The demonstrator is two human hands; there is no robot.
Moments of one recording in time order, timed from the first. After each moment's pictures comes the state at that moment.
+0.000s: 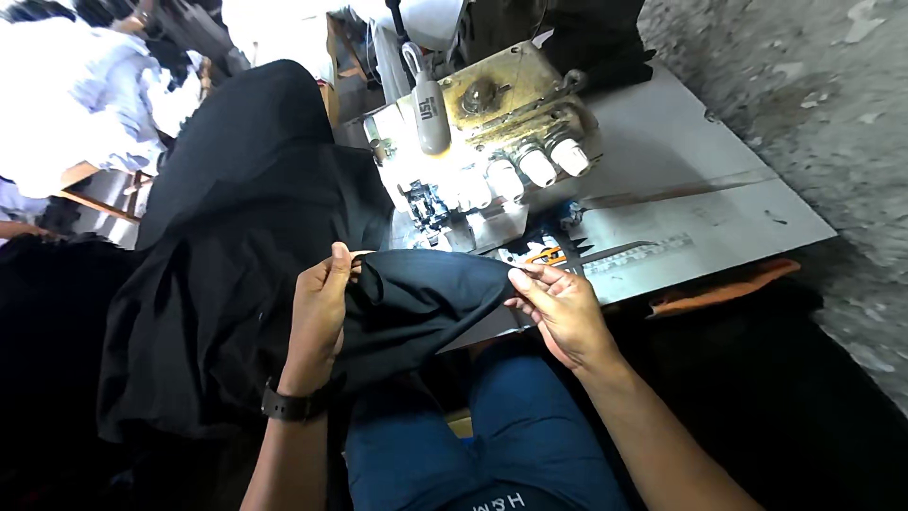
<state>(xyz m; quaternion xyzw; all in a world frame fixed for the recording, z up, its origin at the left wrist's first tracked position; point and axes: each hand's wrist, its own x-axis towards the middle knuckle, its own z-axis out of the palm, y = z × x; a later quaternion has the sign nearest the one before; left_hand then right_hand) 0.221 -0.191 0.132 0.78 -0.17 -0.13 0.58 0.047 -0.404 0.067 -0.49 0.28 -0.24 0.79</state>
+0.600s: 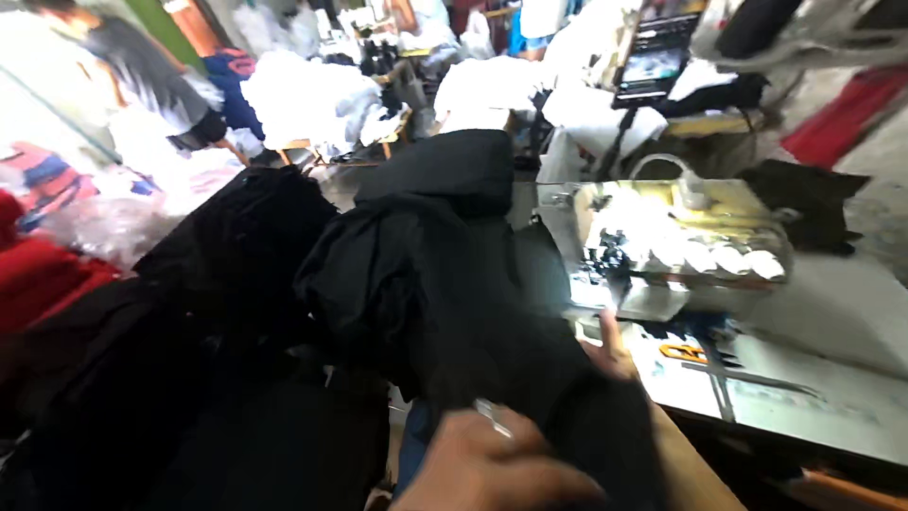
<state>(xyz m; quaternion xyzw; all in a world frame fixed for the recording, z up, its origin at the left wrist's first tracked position) 0.024 -0.063 0.203 0.73 -0.47 0.09 0.48 0.072 -0.291 0.137 -0.48 0.09 -0.05 0.87</state>
